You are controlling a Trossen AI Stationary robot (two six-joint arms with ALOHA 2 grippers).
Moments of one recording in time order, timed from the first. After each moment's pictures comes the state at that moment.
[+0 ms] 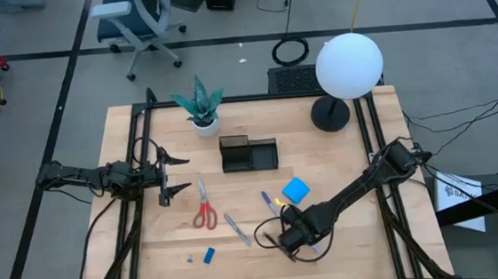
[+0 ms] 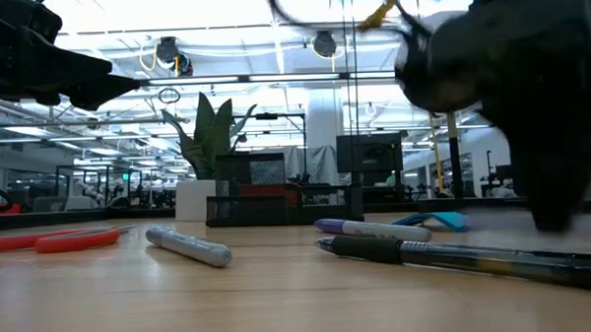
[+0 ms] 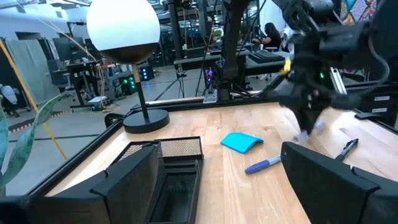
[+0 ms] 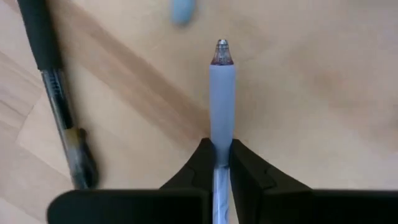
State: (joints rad) left arm -0.18 0.05 0.01 0.06 -0.23 0.12; right arm 0.52 1.95 1.33 -0.87 0.01 1.39
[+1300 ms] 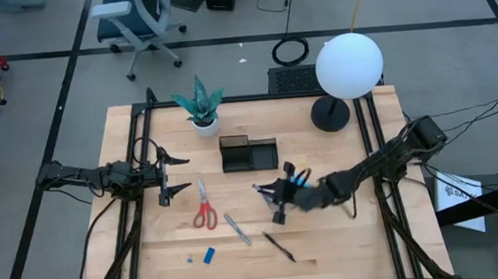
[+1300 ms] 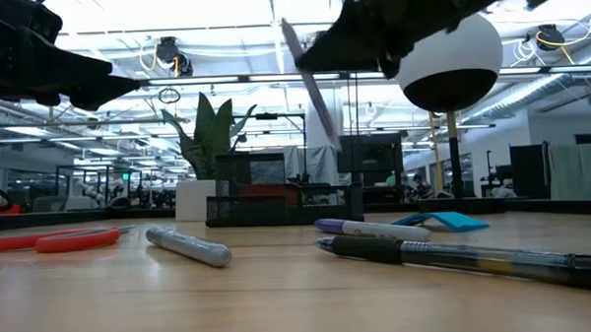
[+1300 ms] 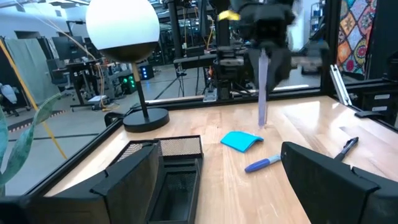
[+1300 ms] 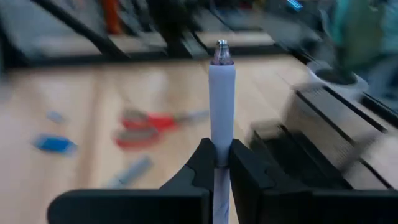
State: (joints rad) left arm -0.18 0.06 0.01 0.06 -0.23 0.12; right arm 0.35 1.61 0.80 0.47 0.57 0.18
